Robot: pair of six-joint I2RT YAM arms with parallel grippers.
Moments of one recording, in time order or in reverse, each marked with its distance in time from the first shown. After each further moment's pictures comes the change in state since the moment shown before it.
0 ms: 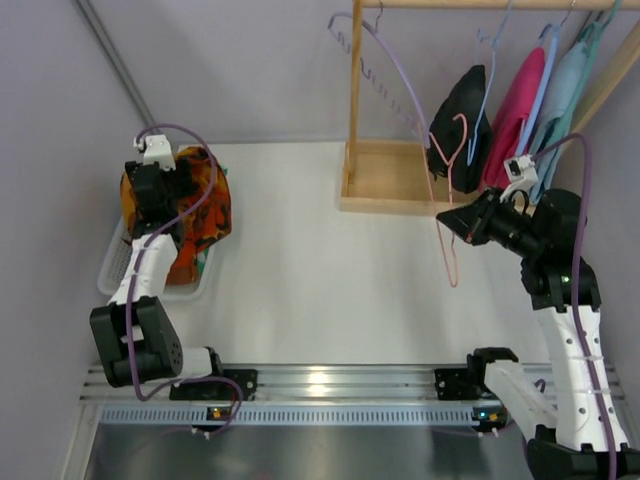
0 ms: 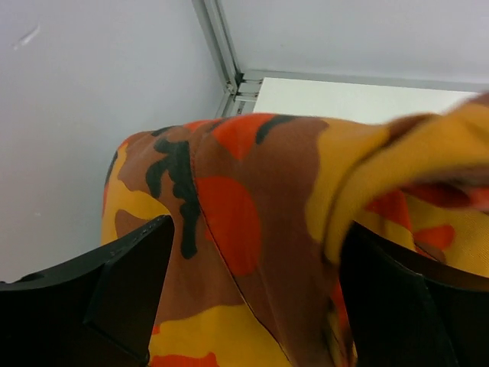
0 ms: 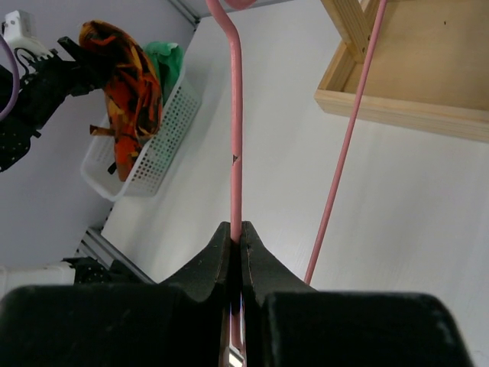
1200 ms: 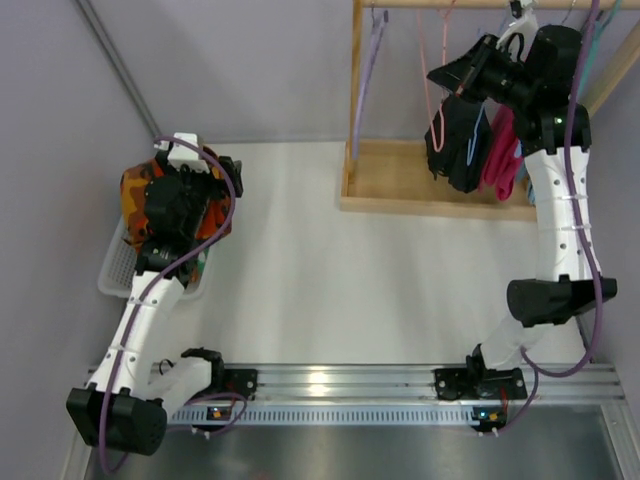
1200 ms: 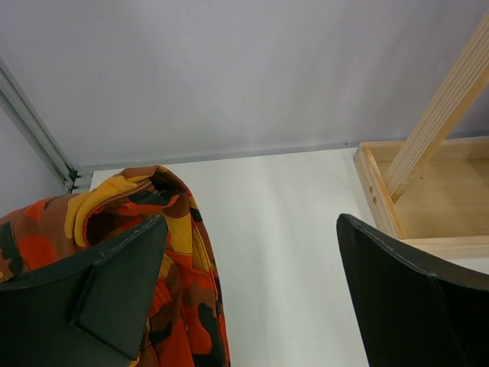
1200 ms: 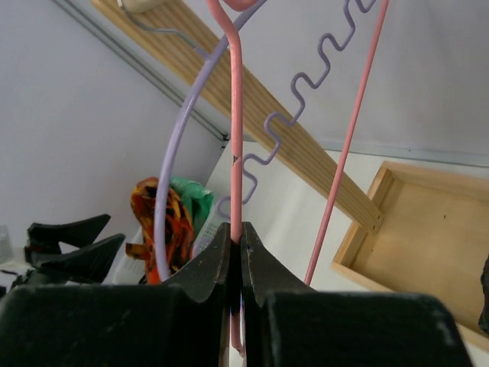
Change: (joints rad) left arm -0.336 -0.368 0.021 -0.180 0.128 -0.149; right arm 0.058 0.855 1.114 -0.063 0.055 0.118
